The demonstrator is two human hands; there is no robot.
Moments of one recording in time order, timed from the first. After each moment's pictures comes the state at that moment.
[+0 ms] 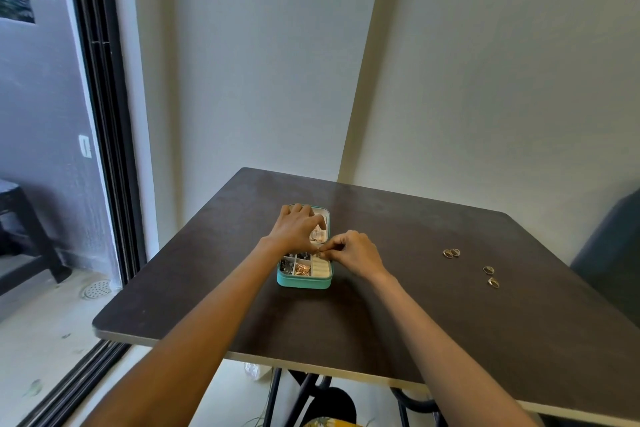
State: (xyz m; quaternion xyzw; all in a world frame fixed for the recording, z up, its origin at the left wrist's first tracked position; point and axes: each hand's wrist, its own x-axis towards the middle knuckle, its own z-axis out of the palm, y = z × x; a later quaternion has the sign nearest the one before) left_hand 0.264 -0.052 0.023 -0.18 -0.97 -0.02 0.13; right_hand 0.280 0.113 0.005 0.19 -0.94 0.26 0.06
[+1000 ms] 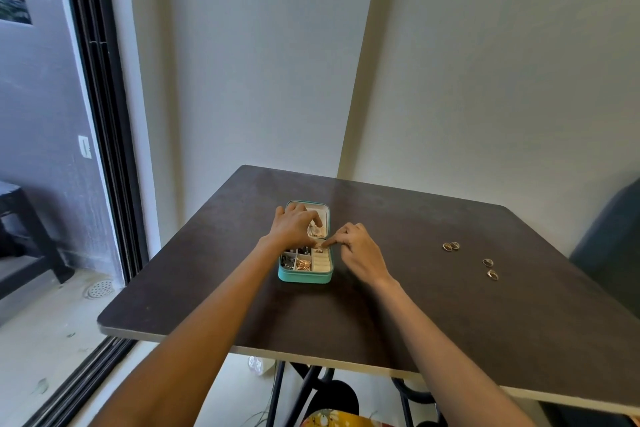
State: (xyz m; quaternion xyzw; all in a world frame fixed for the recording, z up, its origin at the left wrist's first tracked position) left_hand 0.264 -0.053 0.020 -0.13 -0.98 -0.11 0.09; right_hand 0.287 0.119 -0.007 0.21 -0.94 0.23 0.15
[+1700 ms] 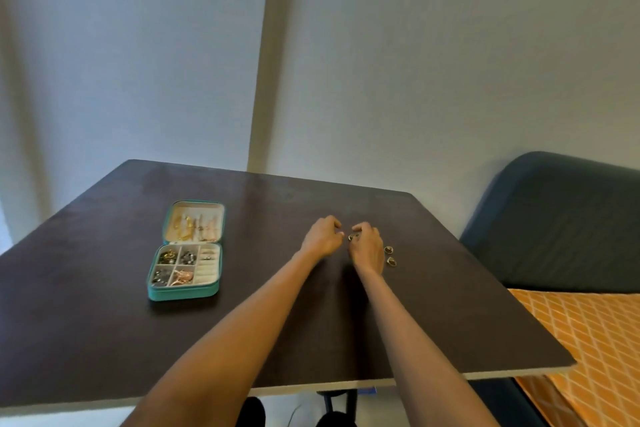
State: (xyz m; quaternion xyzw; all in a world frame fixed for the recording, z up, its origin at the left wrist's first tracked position) left_hand 0.243 0.189 0.012 -0.16 -0.89 -0.42 0.00; right_hand 0.267 0.291 -0.004 -0.19 -0.92 0.29 0.20
